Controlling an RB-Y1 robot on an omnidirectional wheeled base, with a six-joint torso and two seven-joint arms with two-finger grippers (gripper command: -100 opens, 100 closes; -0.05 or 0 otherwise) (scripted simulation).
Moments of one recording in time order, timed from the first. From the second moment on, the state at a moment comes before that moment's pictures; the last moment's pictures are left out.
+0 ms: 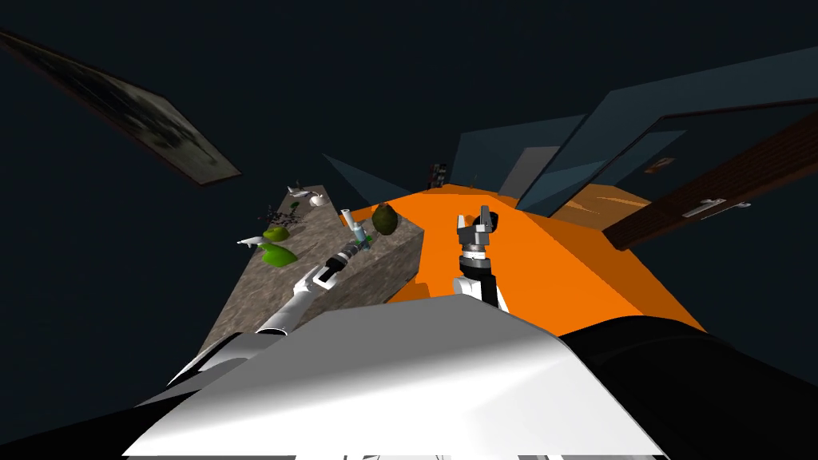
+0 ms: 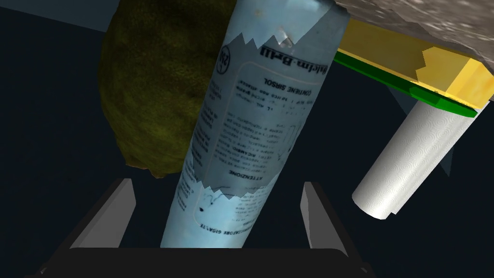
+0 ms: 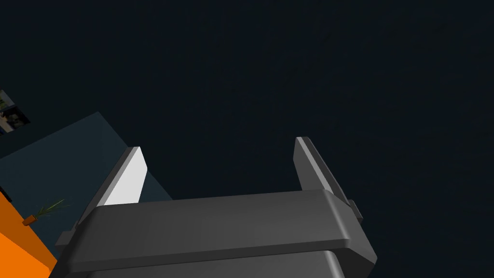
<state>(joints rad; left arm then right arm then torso) -0.22 0.57 -0.19 -1.05 -0.40 -0.54 -0.31 0.46 0.00 0.03 -2.31 -0.04 -0.46 -0.13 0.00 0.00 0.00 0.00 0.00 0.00</state>
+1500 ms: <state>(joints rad) -0.53 0.53 -0.33 -0.78 -0.40 -0.58 -0.31 0.46 0.00 0.03 -2.31 -0.04 -0.46 -0.13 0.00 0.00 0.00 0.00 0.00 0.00</state>
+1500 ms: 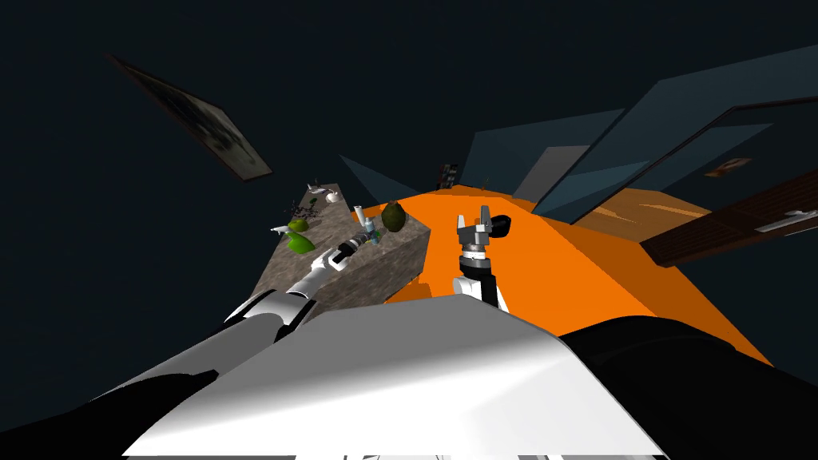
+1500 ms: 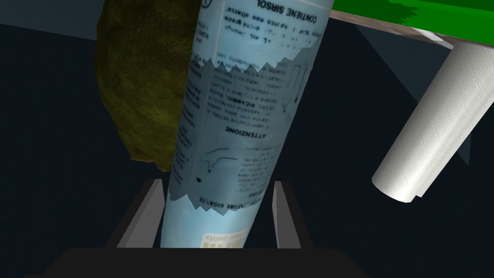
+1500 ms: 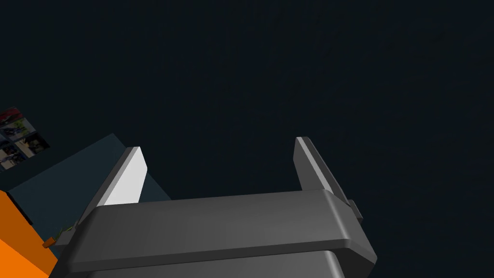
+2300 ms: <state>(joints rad) -0.37 0.55 -0.23 -0.93 -0.40 -0.56 -0.31 0.46 0.00 0.03 -2.31 -0.04 -0.46 -0.13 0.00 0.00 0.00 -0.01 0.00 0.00</state>
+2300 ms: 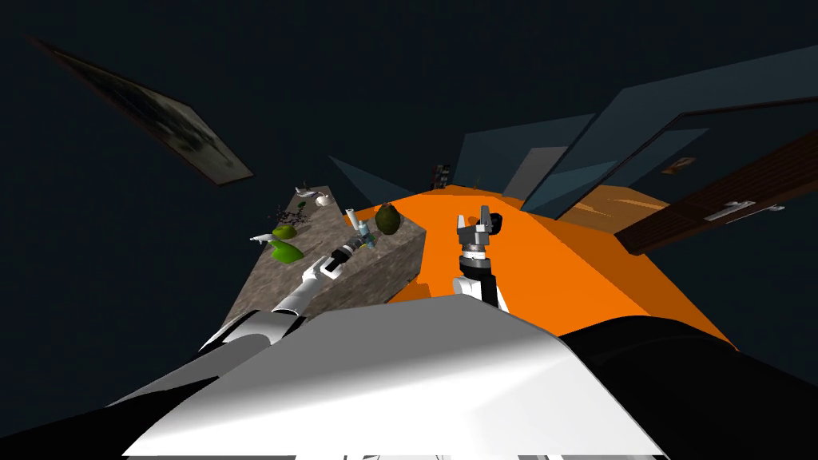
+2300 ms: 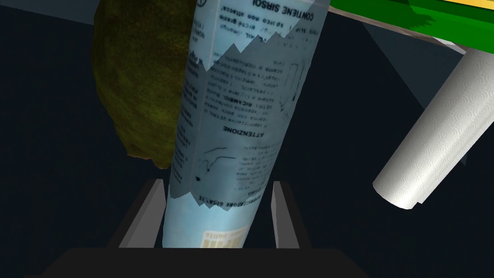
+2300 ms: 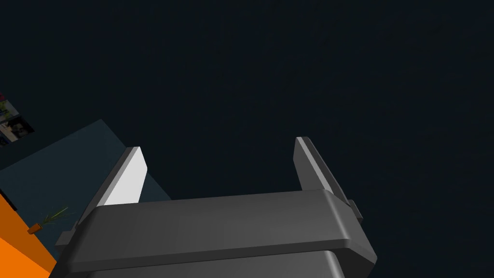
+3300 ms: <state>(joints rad) -0.07 0.59 -0.10 -1.21 -0.40 -0.52 -0.30 0.46 0.00 0.03 -2.31 -0.04 -0.46 -0.13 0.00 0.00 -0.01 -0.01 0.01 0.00</state>
